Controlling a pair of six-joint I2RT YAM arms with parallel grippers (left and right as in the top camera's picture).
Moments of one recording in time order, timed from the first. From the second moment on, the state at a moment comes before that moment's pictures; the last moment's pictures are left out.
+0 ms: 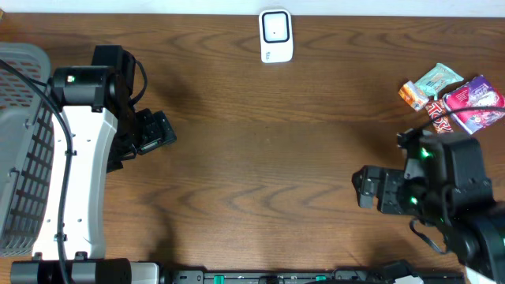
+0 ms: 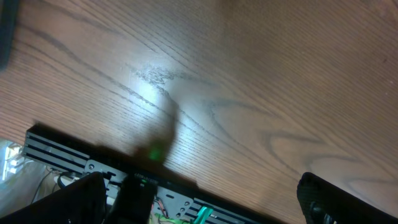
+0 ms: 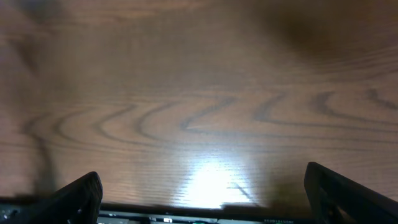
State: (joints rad) left arm 0.00 1.54 1.62 -1.64 0.01 -0.49; right arm 0.25 0.94 1.35 -1.44 -0.08 0.38
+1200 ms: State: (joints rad) left arm 0.00 1.54 1.62 -1.65 0.01 -0.49; right arm 0.12 0.11 0.49 -0.68 -0.08 0.35
